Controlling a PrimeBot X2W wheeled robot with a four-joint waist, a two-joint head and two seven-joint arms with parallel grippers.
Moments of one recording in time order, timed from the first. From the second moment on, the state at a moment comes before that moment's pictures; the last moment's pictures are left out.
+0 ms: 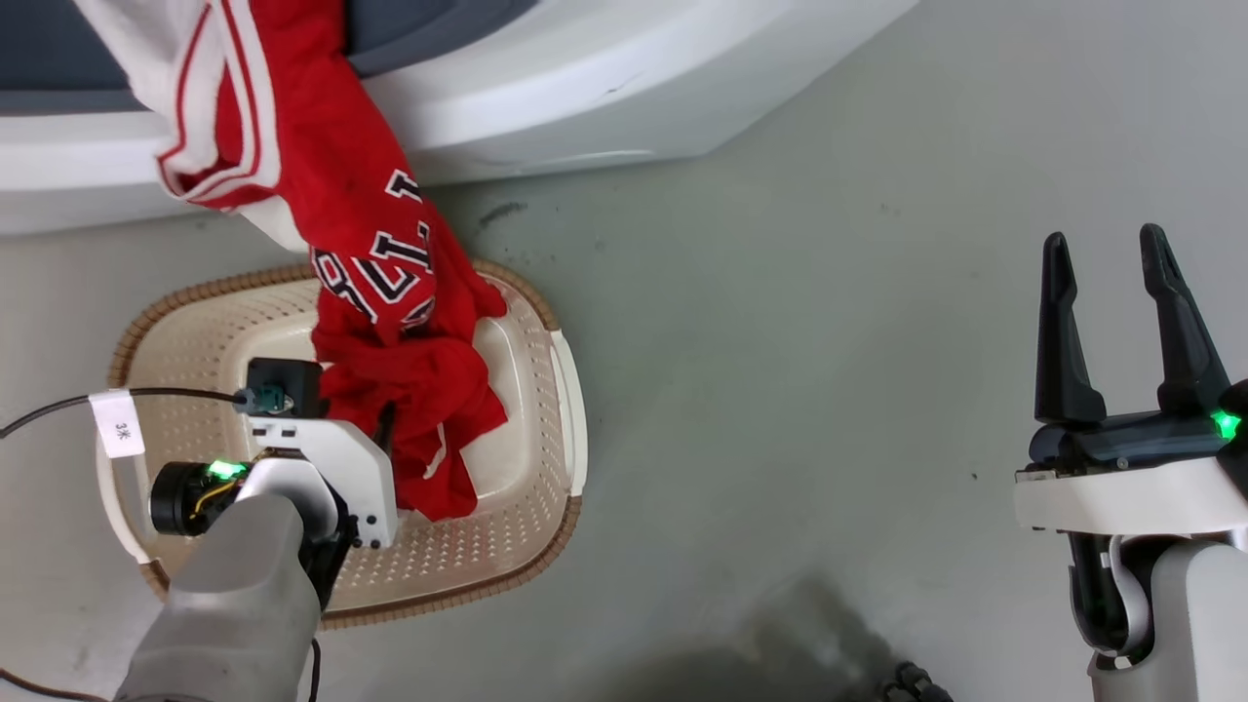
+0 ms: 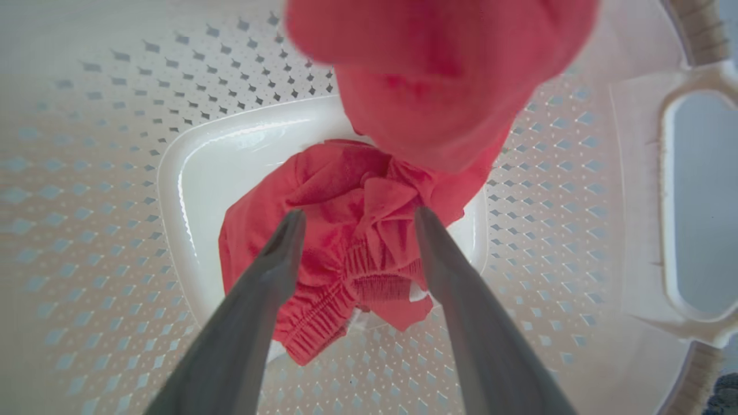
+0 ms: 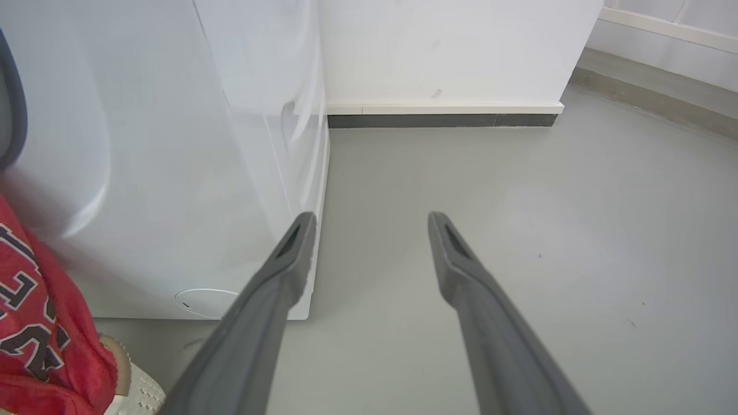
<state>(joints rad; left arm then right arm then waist) -0.78 0.24 -0.45 1.27 -0.50 -0.12 -0.17 -0.23 -0.05 -0.05 -0.05 0.12 0.13 -0.26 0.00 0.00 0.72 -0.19</state>
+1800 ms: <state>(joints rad) -0.70 0.26 -0.22 0.77 -0.27 -0.02 -0.26 -0.16 -0.05 -0.06 -0.01 0.10 0.13 -0.26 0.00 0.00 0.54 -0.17</state>
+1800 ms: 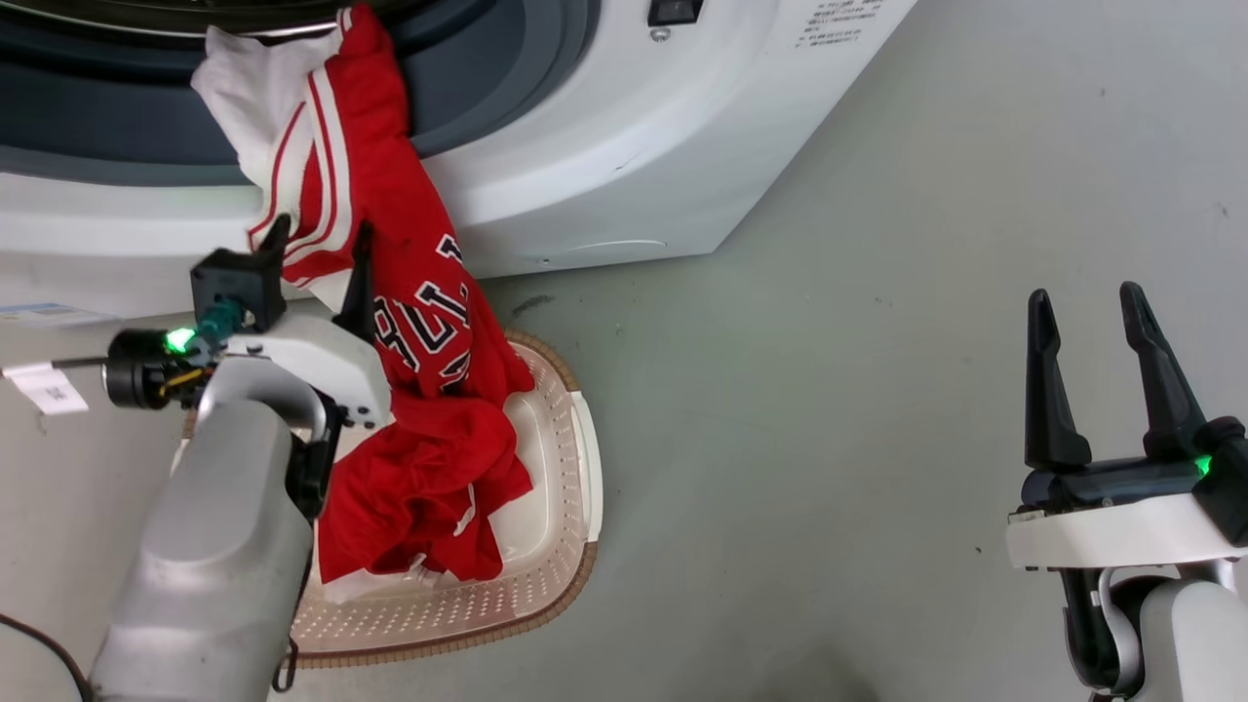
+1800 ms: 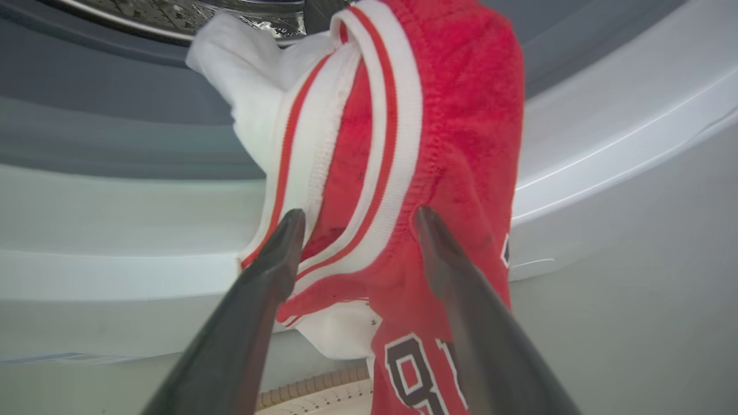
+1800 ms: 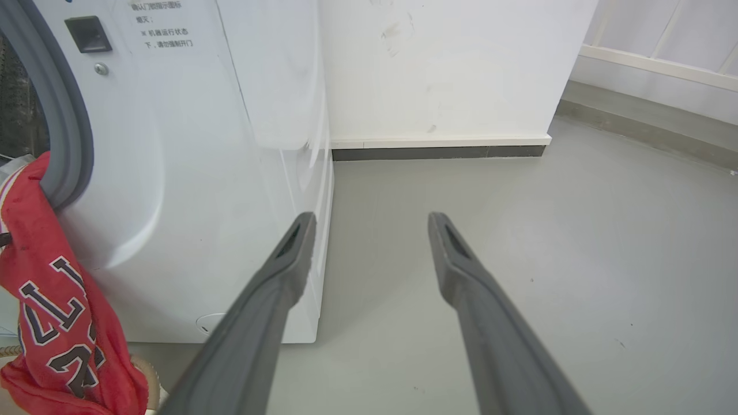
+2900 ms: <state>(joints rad) -0.54 0.22 -0.13 0.55 -0.19 -0.10 -0.26 -0.15 -0.05 -0.08 0.02 0.10 0.13 -0.26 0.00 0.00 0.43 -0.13</state>
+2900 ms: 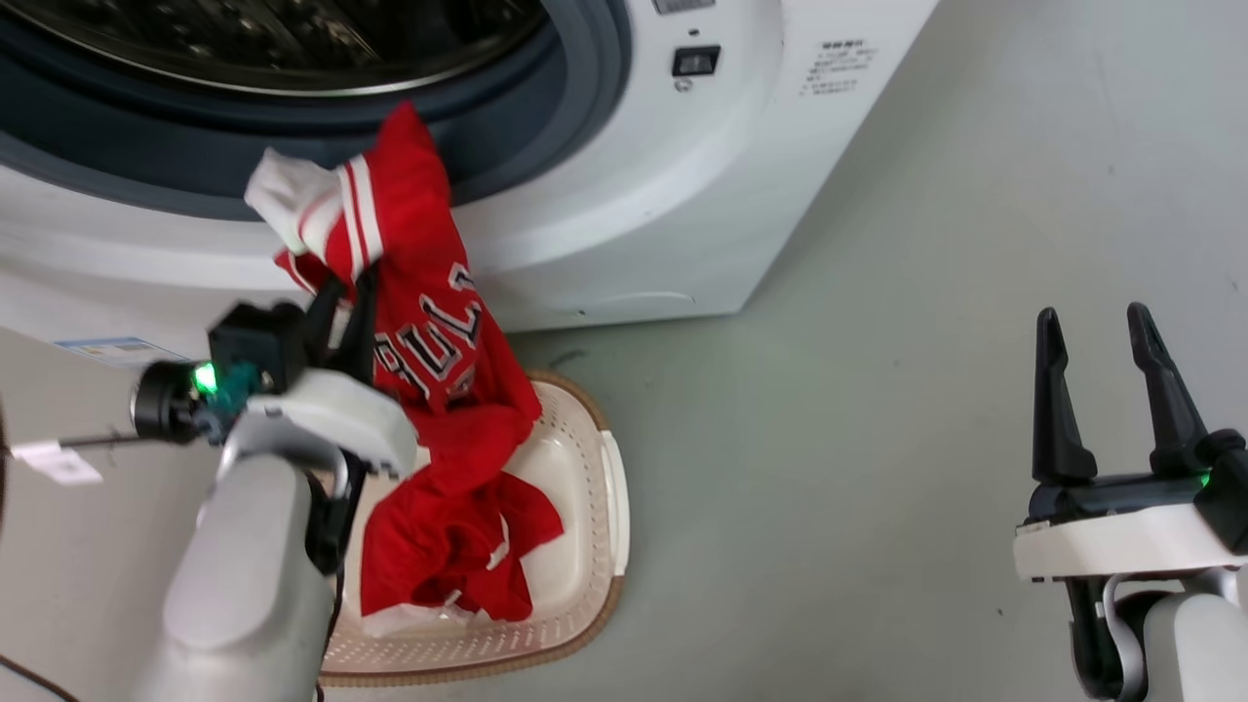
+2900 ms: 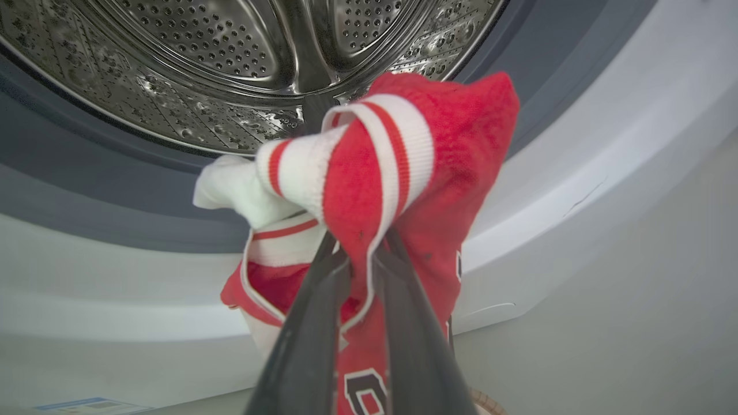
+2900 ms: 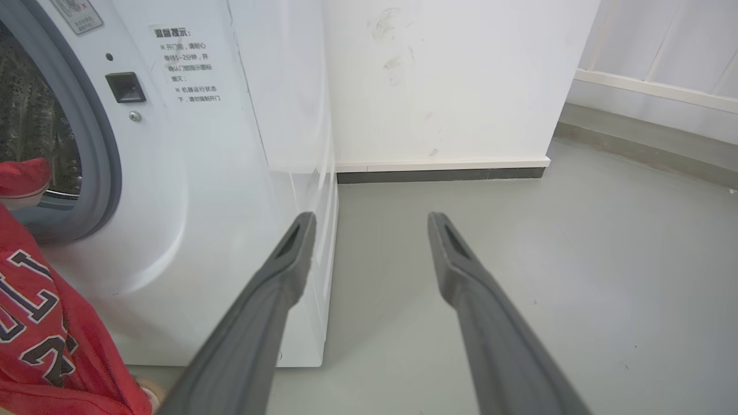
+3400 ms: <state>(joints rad) -0.35 0.26 -0.29 0.52 -0.27 -0.13 -0.05 -0.13 -0.05 -0.07 0.02 0.09 0.13 -0.26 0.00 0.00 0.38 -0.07</state>
